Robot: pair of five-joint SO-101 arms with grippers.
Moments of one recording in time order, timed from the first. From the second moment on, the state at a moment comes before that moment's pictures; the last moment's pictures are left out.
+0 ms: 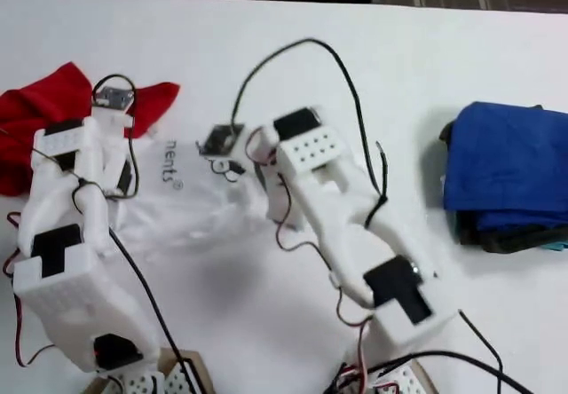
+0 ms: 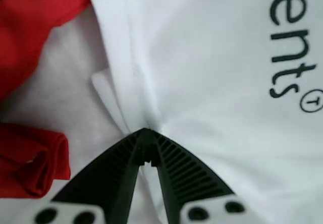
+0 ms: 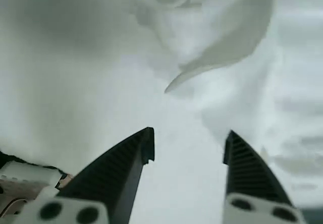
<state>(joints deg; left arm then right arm) -25.6 20.0 12.9 64.3 -23.9 -31.6 8.0 7.1 91.9 43.7</state>
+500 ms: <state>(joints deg) -25.6 20.0 12.9 64.1 -23.9 -32.0 6.1 22.2 73.3 43.7</state>
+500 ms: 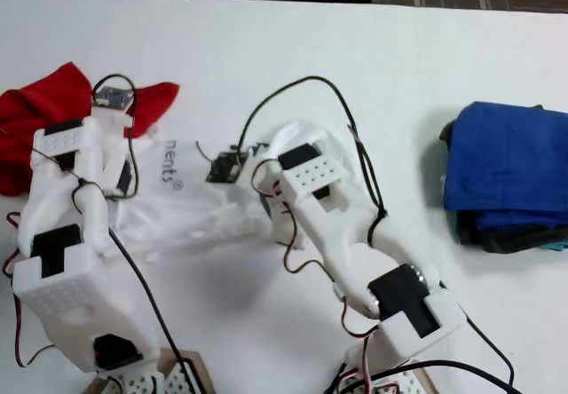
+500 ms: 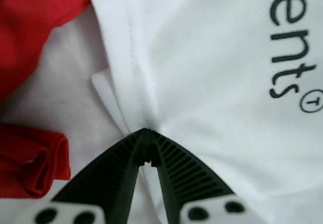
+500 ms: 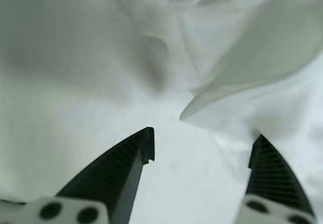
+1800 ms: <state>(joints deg) -25.6 20.0 12.9 64.1 -23.9 -14.4 11.9 7.0 57.8 35.1</state>
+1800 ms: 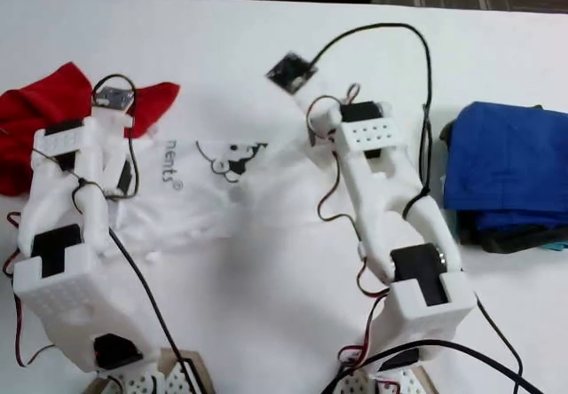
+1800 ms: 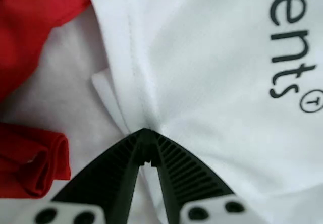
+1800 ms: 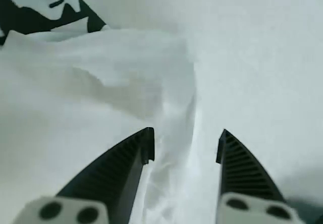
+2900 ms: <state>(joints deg) -28.1 20.4 -6.6 84.0 -20.6 -14.4 -0.2 12.3 72.6 33.7</state>
